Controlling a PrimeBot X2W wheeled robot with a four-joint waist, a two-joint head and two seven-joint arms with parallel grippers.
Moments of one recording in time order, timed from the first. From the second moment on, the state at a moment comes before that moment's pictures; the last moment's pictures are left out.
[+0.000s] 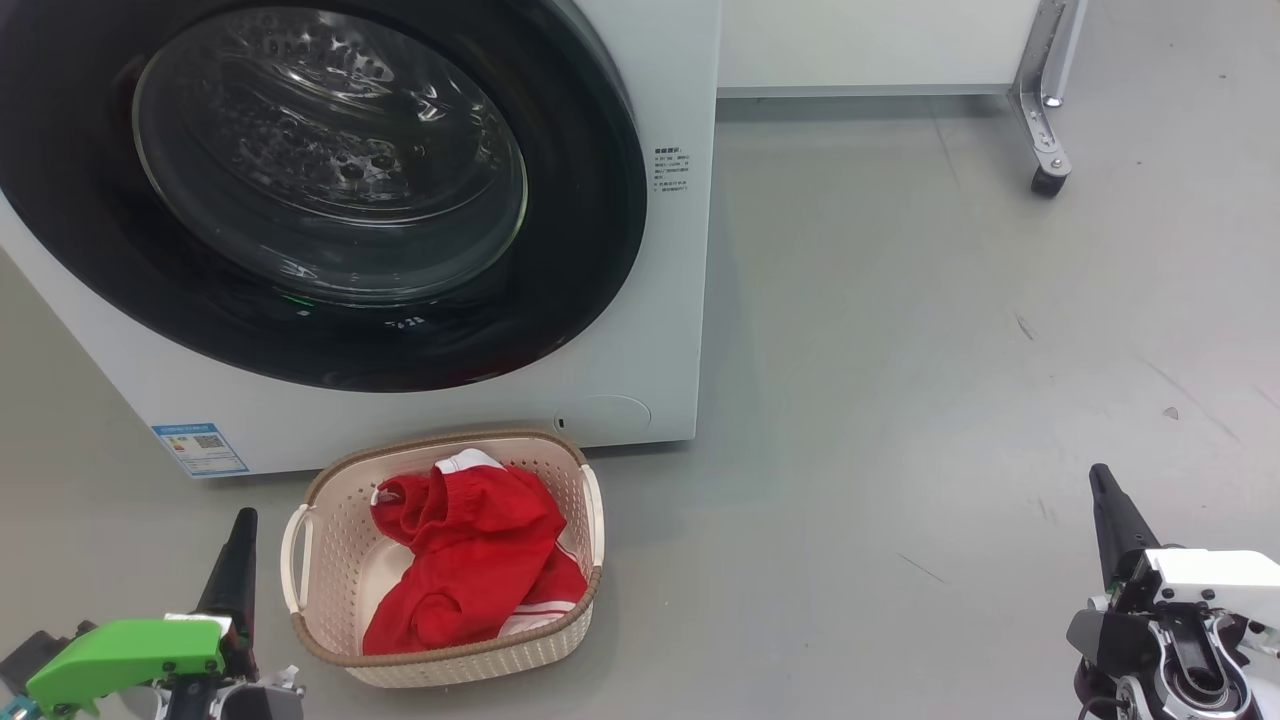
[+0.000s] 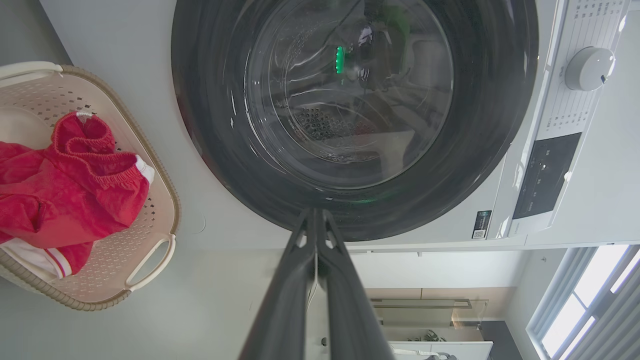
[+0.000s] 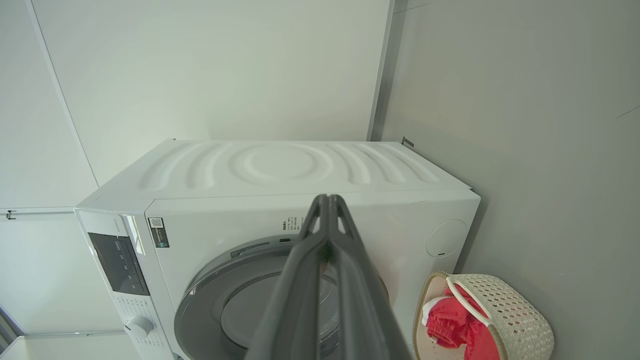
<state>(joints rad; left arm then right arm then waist) -0.07 0.02 0.09 0.29 -1.59 -0.12 0.12 -0.06 -0.04 -0.14 0.28 1.60 0.12 0.11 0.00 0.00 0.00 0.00</state>
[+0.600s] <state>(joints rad) -0.07 0.02 0.09 0.28 -1.59 -0.12 0.12 -0.06 -0.04 -0.14 0.28 1.60 0.12 0.11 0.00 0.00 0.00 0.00</state>
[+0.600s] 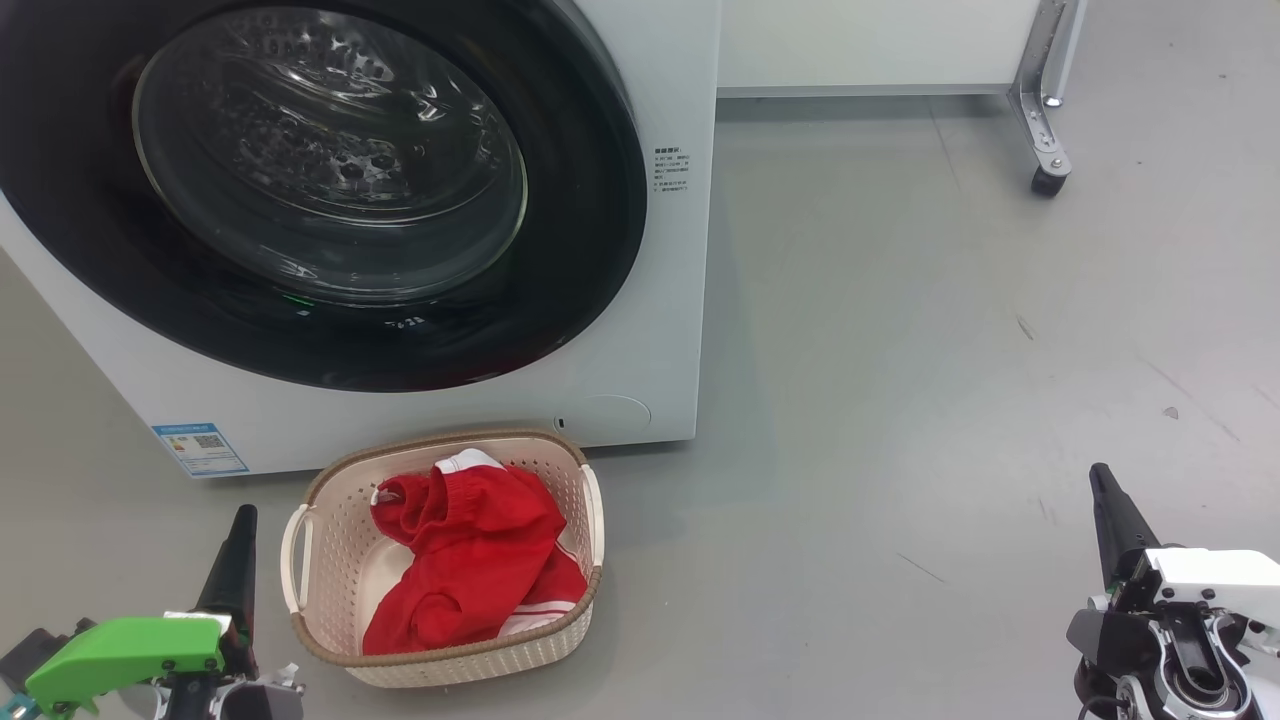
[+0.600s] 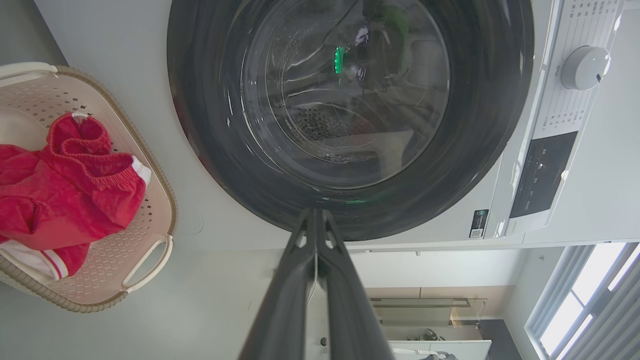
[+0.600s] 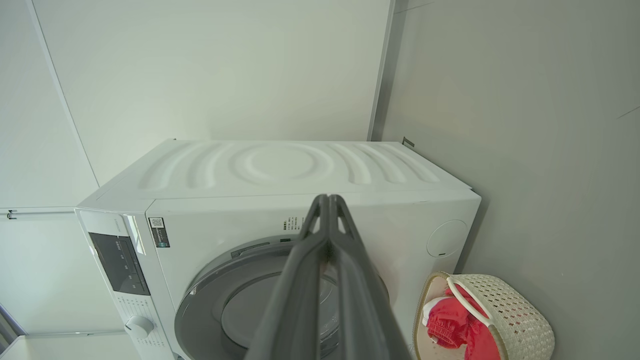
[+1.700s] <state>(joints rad) -0.07 0.02 0.09 0.28 -1.59 -0.12 0.12 -0.06 -0.04 -0.14 0.28 1.60 0.12 0.11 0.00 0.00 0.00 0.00</state>
